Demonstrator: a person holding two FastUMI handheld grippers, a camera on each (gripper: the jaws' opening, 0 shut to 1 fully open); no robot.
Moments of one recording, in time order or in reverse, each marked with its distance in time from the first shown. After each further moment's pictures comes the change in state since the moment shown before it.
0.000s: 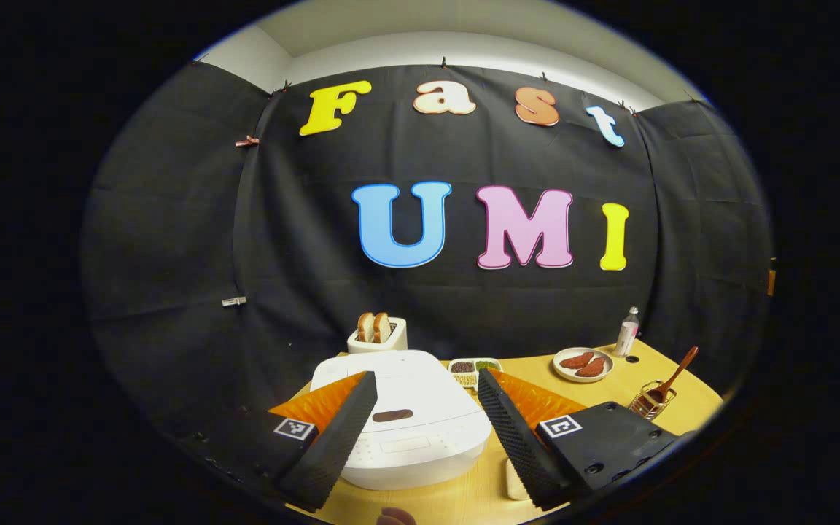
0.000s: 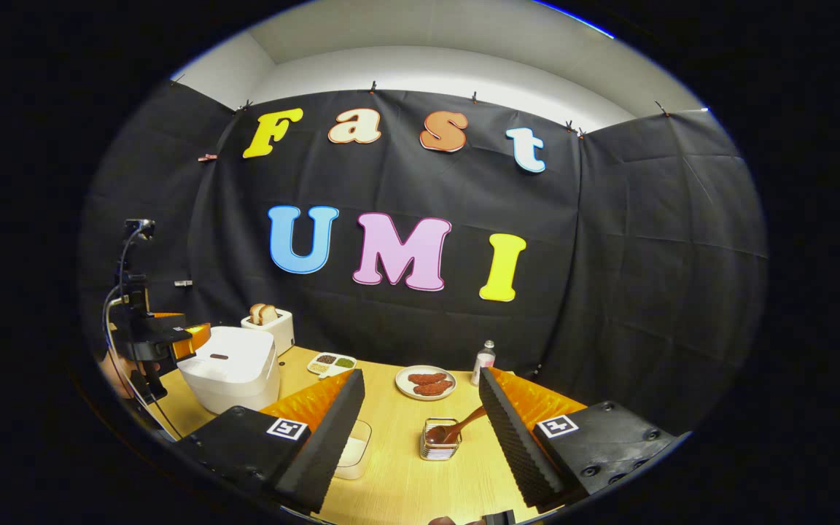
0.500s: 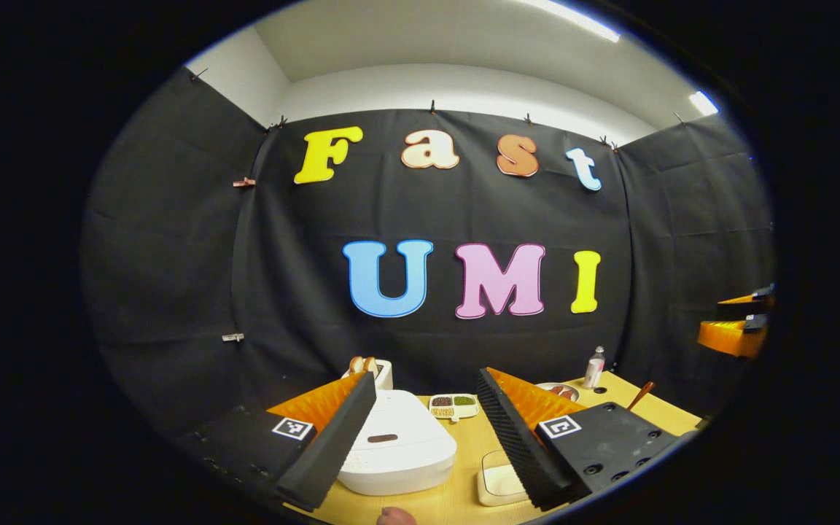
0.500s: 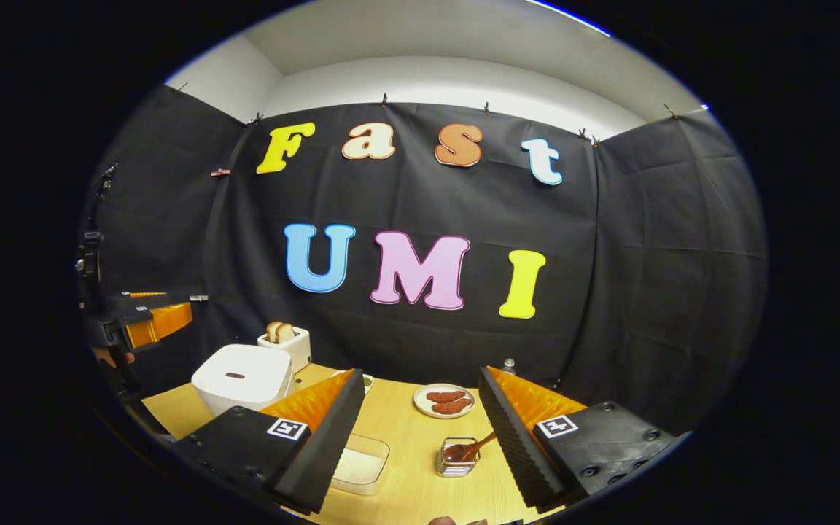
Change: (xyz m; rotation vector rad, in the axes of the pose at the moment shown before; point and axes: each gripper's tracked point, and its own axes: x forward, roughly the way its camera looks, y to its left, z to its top) left arm -0.083 -0.025 0.085 0.015 -0.140 -0.052; right arm 0.015 0.015 0.027 0.024 -0.061 0.057
